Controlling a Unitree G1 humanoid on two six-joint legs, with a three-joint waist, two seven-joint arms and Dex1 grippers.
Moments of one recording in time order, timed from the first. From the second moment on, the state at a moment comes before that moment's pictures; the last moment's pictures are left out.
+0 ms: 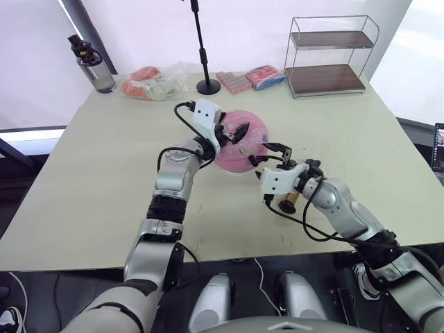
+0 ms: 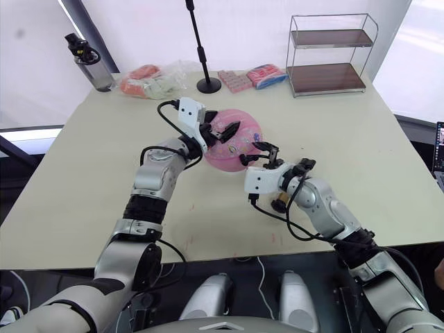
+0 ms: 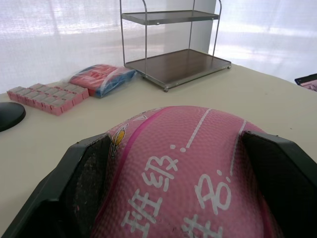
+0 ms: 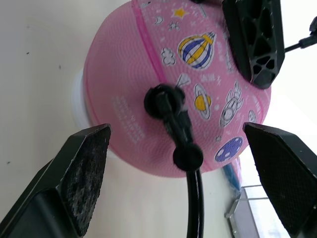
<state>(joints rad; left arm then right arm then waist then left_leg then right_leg) -0.75 0.22 0.01 0.43 -0.19 0.27 -0.50 -0.50 -0.43 0.48 0.04 -0.52 -0.08 0.38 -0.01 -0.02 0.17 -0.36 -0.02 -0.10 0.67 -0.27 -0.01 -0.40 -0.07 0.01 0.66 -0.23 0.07</state>
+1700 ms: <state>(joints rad) -0.74 0.14 -0.02 0.43 -0.17 0.23 -0.43 -0.18 -0.14 0.19 -0.09 0.03 0.08 0.40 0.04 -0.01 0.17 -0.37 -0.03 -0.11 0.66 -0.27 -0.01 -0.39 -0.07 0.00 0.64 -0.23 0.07</state>
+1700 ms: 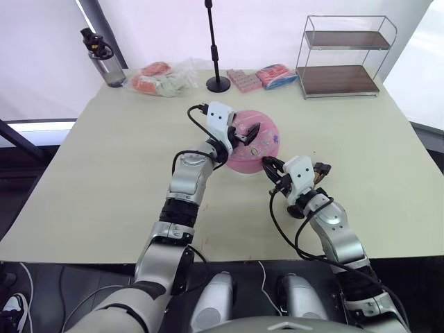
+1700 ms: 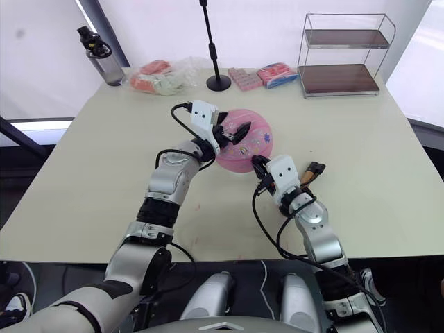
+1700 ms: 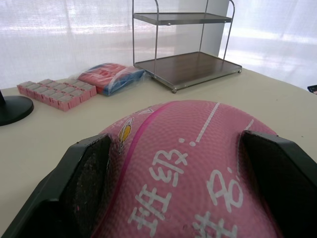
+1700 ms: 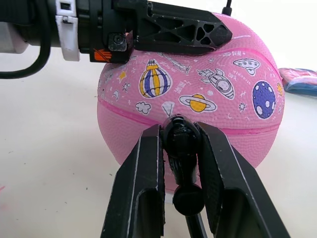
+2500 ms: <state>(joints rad) -0.70 0.15 0.00 0.38 -0.17 0.23 -0.41 -0.10 -0.30 0.16 -0.16 0.05 0.02 0.46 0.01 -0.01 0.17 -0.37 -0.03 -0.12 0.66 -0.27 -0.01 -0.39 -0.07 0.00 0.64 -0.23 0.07</state>
